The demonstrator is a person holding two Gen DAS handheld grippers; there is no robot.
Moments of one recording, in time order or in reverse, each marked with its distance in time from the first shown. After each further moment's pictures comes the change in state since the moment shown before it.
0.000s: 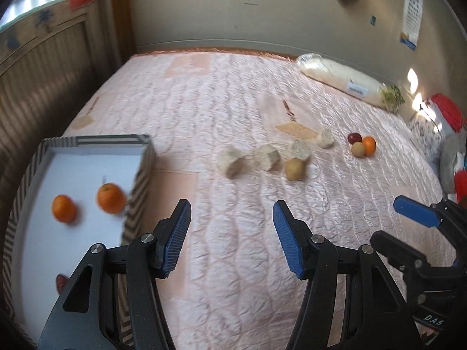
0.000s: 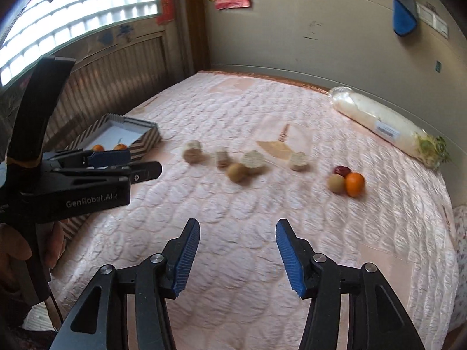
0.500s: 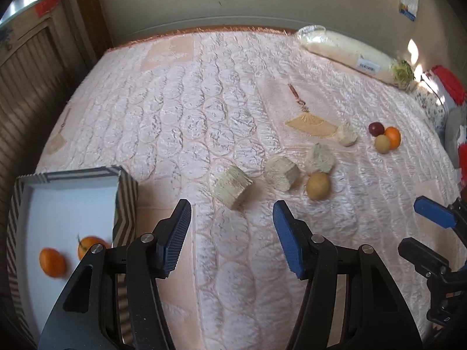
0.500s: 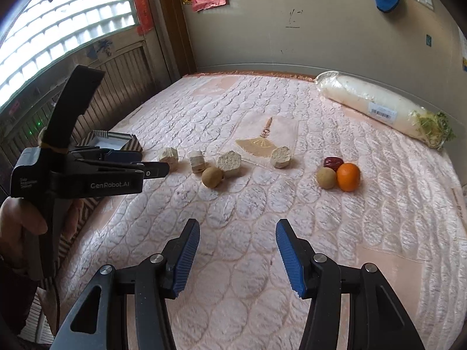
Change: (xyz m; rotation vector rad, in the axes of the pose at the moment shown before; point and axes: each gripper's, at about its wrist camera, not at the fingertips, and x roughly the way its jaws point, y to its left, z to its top) left arm 0.060 0.005 0.040 0.100 0.126 -0.012; right arm 0.024 -0.031 0.005 0.089 0.000 0.038
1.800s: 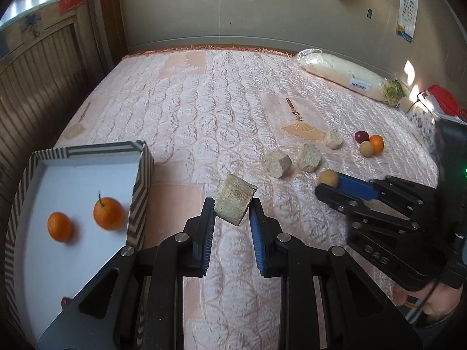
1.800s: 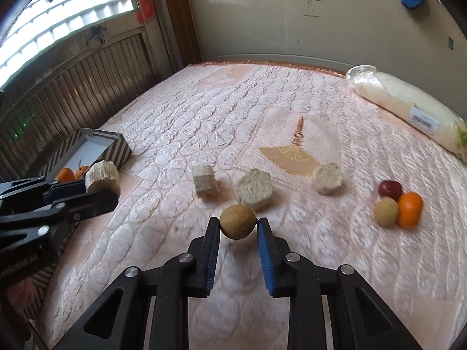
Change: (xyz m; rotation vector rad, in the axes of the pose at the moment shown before) left arm -0.043 0.006 -0.038 -0.074 -0.122 -0.003; right arm 0.070 0.019 0.026 -0.018 0.017 0.010
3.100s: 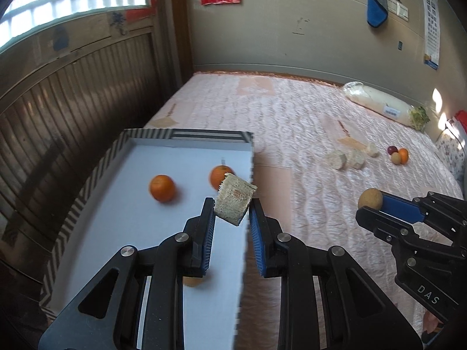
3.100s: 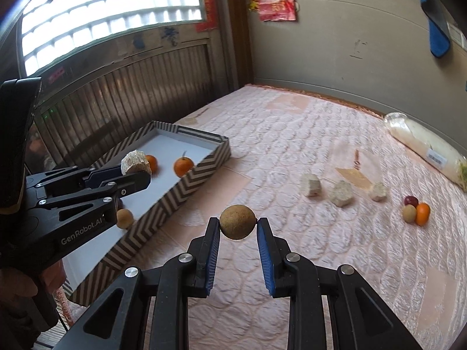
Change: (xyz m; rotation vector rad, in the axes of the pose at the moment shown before) left arm -0.079 0.065 -0.059 -0.098 -0.155 0.197; right arm -0.064 0.111 -0.022 -0.142 -0.086 0.086
